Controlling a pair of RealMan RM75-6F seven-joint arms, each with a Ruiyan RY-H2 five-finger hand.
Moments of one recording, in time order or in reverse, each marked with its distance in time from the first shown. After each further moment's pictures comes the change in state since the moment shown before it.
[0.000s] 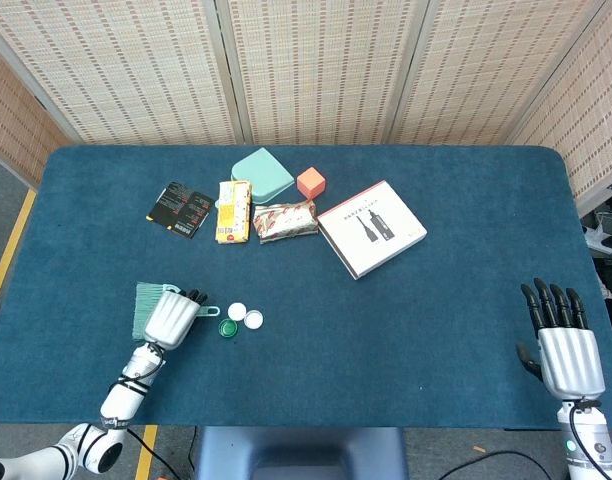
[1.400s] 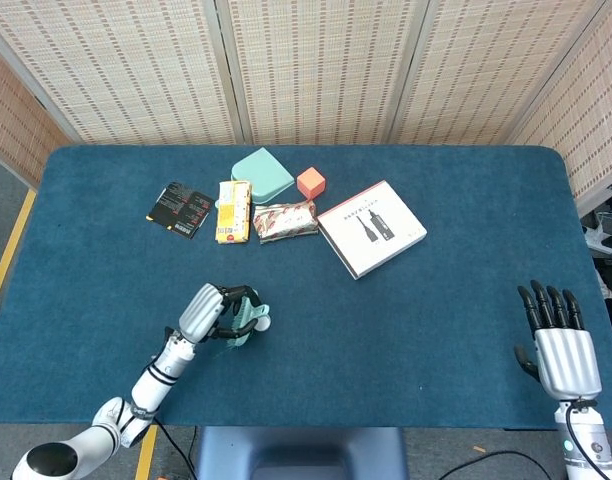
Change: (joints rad) left arm -0.141 -0.276 0.025 0.470 0.171 0.269 -1.273; right arm 0.002 -0.005 -0.003 -0.004 0.008 -0.018 -0.017
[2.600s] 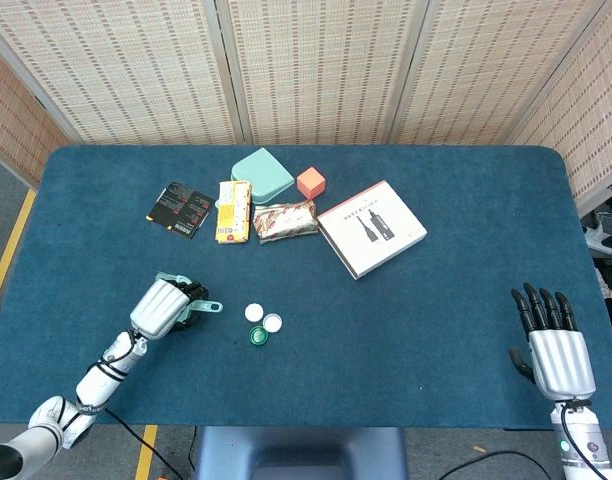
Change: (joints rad) left arm 0.076 0.246 0.095 -0.069 0.000 -0.118 0.606; right arm 0.005 0.003 -0.013 -0.008 -0.002 -0.020 -0.003
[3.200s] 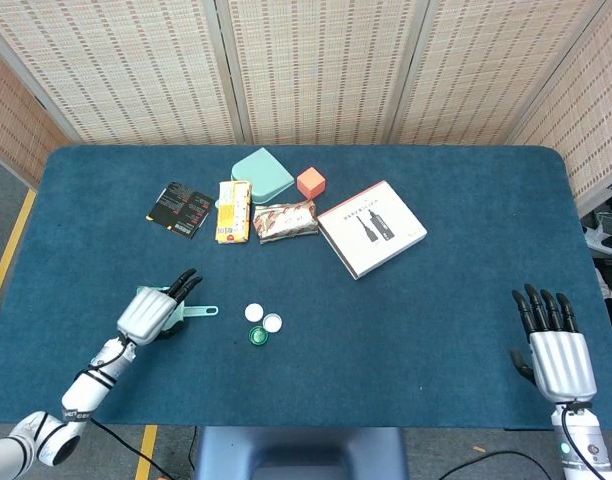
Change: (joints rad) left arm 0.032 0.233 -0.029 -0.445 -0.121 -0.192 0.203; right arm -0.006 0.000 -0.002 -0.005 -0.004 0.013 -0.011
